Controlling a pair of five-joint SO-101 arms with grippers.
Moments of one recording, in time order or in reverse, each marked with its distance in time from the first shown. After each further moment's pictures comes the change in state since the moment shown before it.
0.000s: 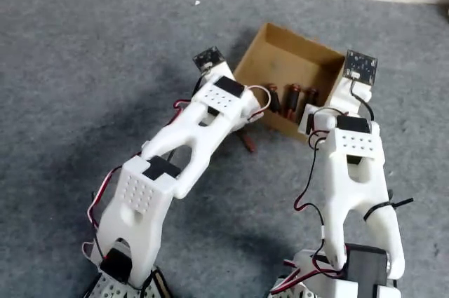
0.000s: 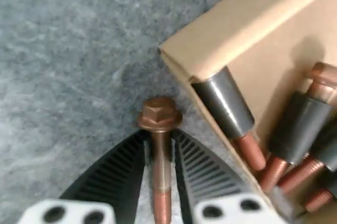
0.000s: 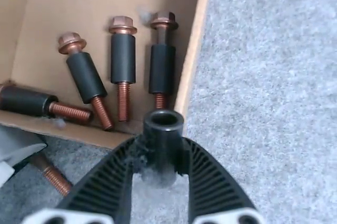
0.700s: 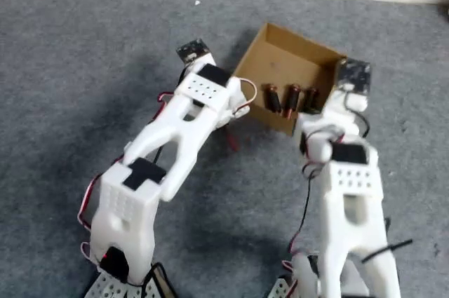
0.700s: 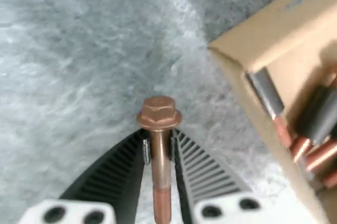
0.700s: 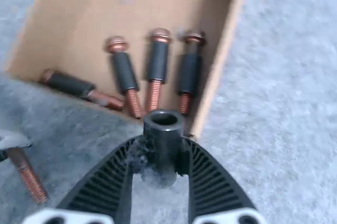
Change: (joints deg) left arm -1.1 -12.0 4.7 11.0 -2.6; right arm -4.6 -21.5 14.2 -3.4 5.2
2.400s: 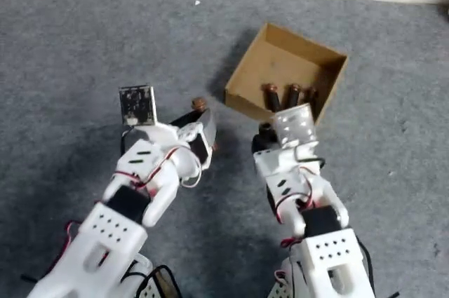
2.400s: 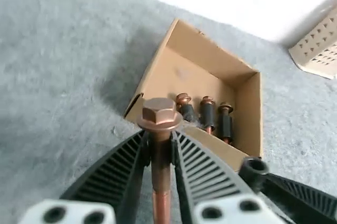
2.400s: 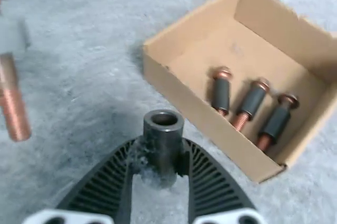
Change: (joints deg) left arm -0.4 -88.1 84.2 -52.5 -27.0; right arm -16.5 -32.4 27.1 -11.8 12.3
